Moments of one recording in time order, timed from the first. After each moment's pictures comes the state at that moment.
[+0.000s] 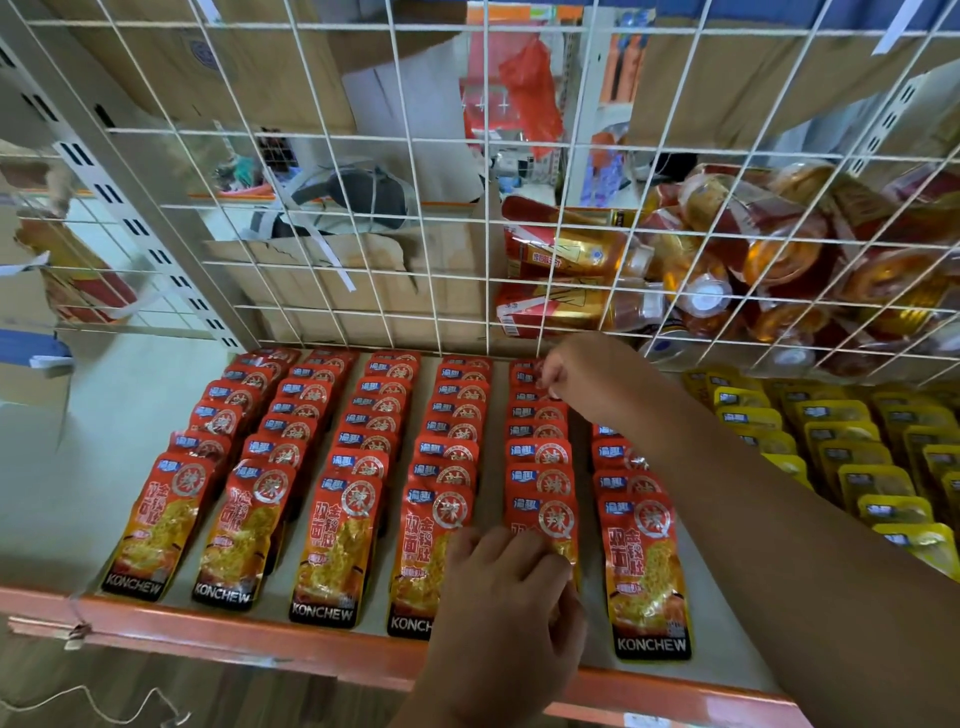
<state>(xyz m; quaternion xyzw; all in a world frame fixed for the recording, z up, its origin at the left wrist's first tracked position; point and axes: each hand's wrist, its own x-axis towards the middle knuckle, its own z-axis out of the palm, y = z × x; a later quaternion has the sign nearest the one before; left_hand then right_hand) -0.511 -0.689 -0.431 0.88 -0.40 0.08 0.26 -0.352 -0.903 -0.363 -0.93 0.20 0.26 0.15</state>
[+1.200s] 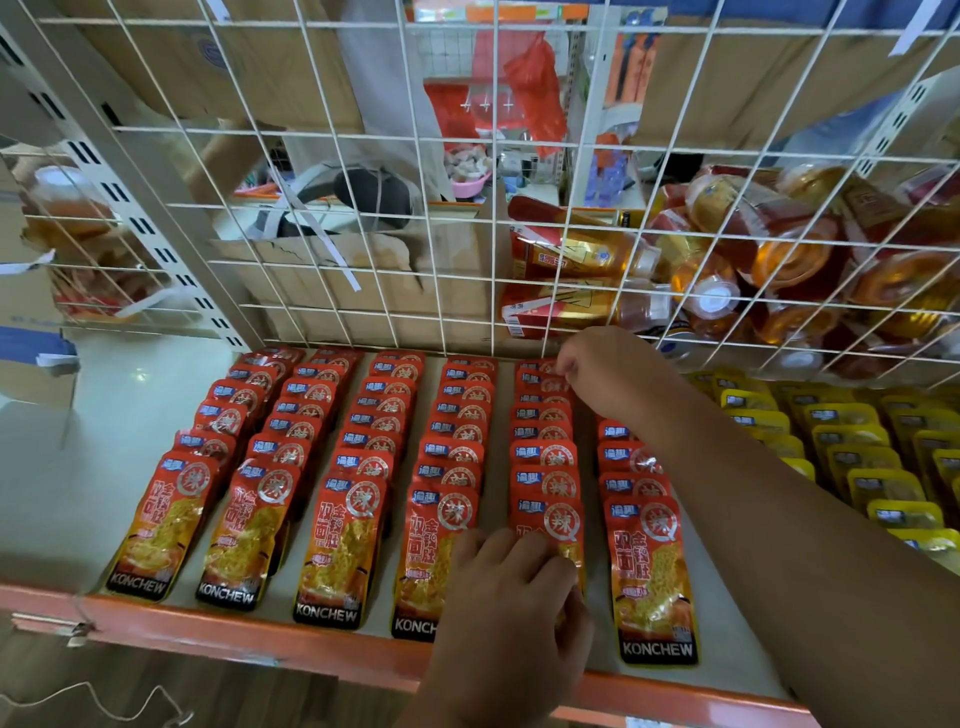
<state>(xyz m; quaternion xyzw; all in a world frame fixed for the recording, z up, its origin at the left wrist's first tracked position) -0.510 -0.689 -0.434 0.87 -0.40 0.09 0.26 -0.381 -0.906 -0.365 -0.98 0.16 0.10 0.08</state>
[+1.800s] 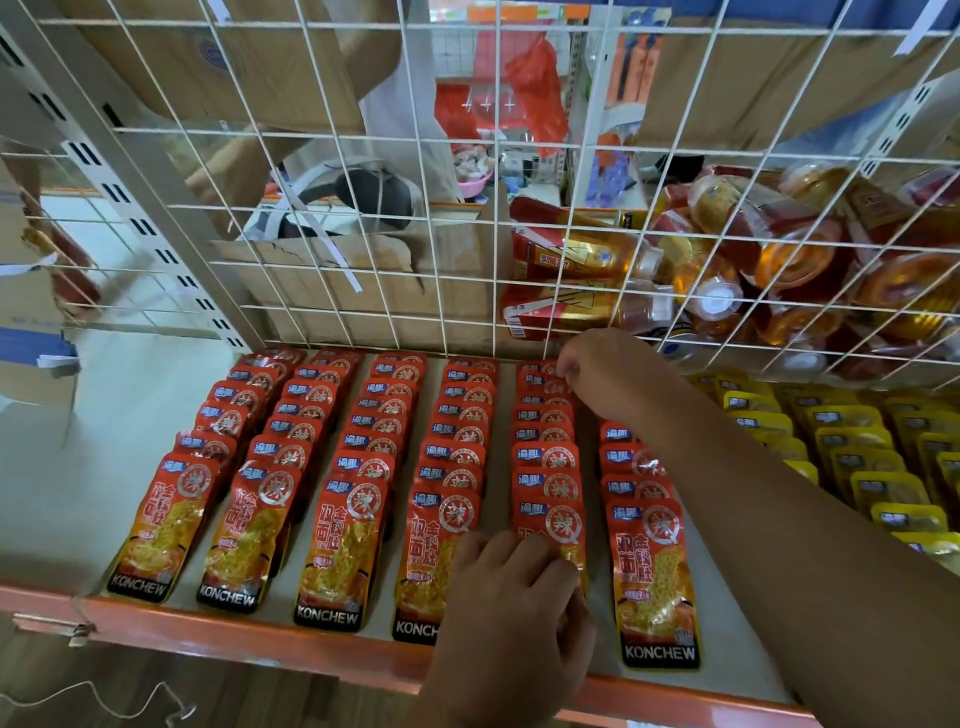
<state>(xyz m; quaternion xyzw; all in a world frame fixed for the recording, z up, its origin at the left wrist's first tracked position) -0.510 -0.690 -0.433 0.87 -0.40 0.09 0.26 -0.381 -0.905 -0.361 -0.98 0.16 0.11 0.09</state>
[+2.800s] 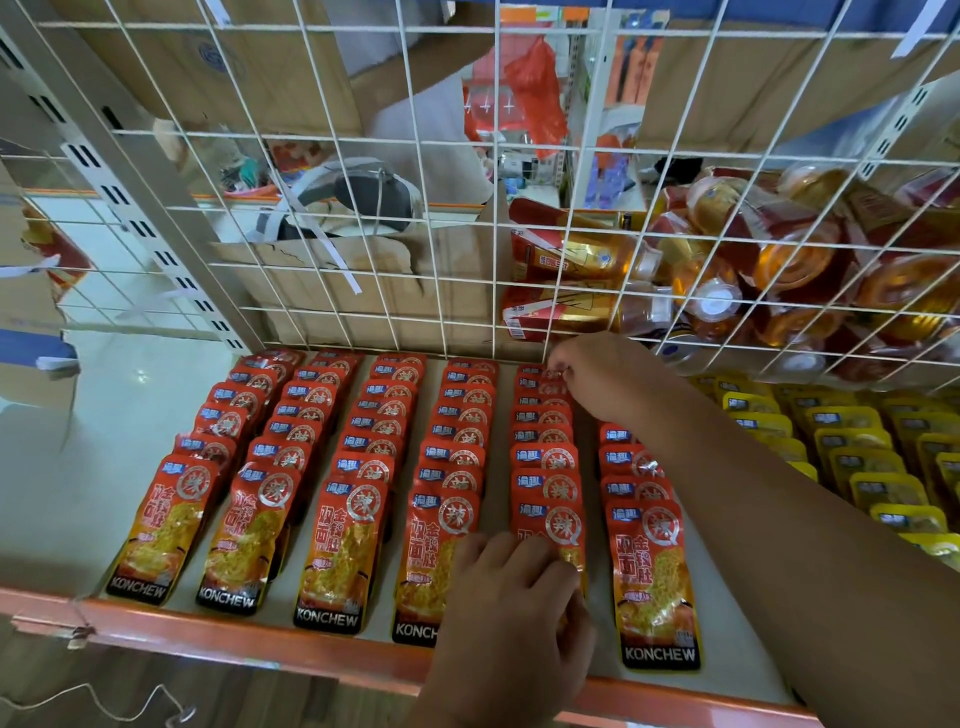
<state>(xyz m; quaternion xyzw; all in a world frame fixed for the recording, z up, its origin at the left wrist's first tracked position) -0.509 -0.690 -0.432 0.87 -0.40 0.09 0.26 -0.386 -0.907 -0.366 -0.99 0.11 0.08 0.10</state>
